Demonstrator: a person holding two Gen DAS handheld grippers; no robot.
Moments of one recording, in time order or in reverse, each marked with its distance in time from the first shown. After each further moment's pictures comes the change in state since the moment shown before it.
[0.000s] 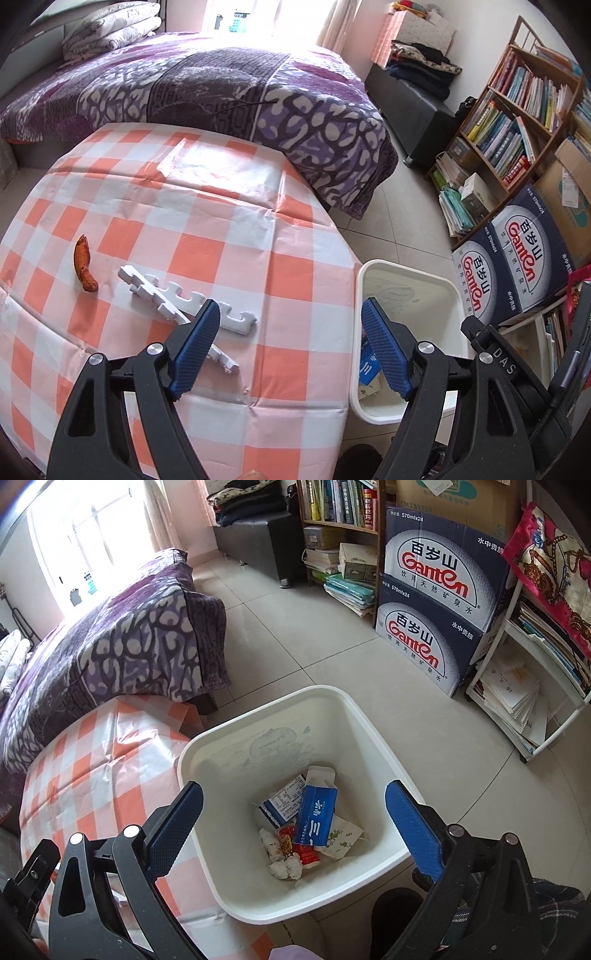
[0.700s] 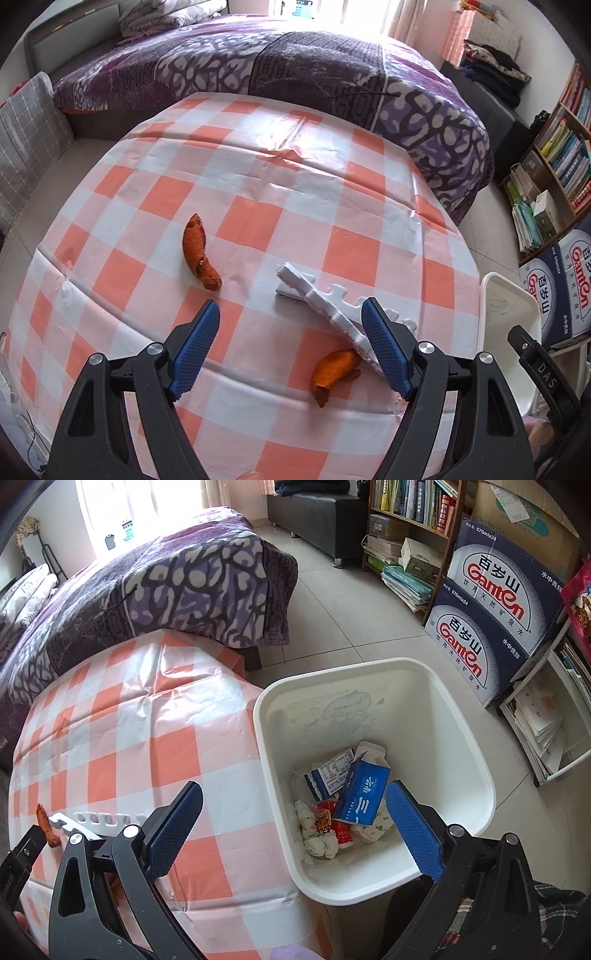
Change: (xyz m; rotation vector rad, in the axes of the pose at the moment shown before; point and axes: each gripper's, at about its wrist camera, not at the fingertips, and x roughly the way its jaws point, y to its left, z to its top) left arm 0.009 0.124 0.006 -0.111 0.060 0.224; right arm 0.017 0.091 -0.037 -0.197 0.078 0.030
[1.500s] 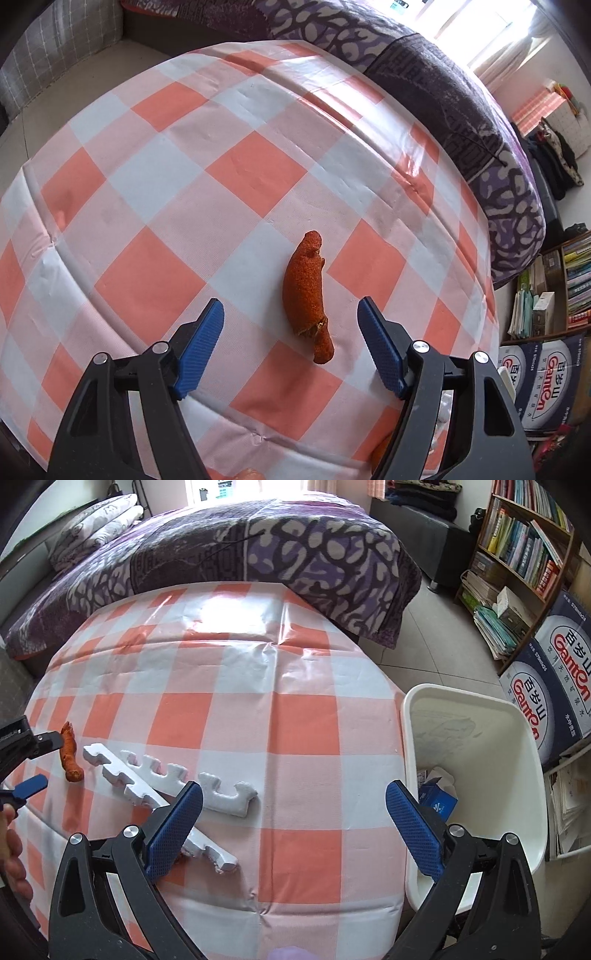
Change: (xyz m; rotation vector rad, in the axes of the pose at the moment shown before) left arm 0.070 0.106 0.033 -0.357 0.117 -0.048; right arm 0.011 0.094 -0.029 -0.335 0.020 0.153
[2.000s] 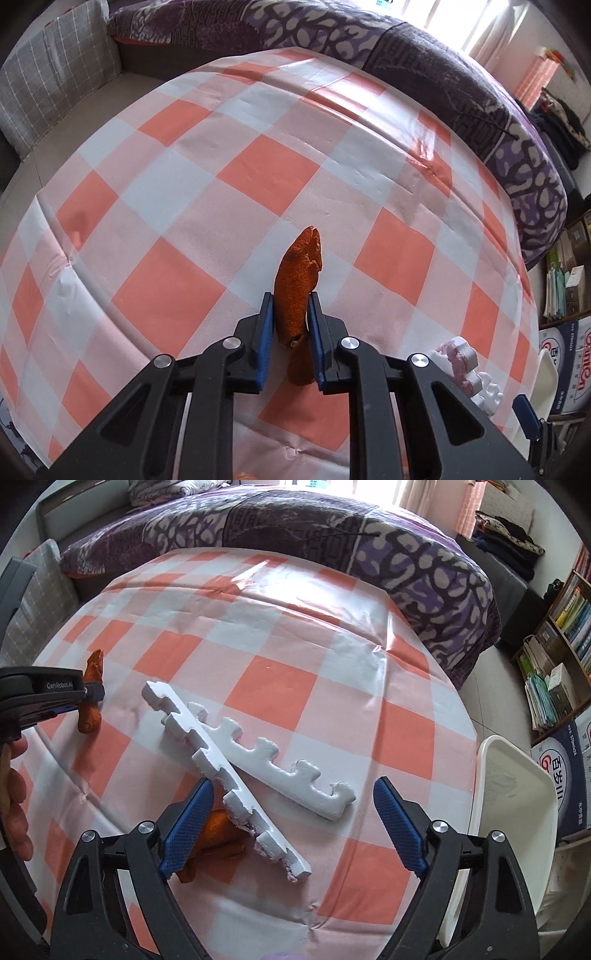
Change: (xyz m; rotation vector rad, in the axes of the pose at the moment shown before) left arm 0.004 0.006 -0.012 0.084 -0.059 0.090; right arm 0.015 0.068 -0.012 -0.325 0.013 0.064
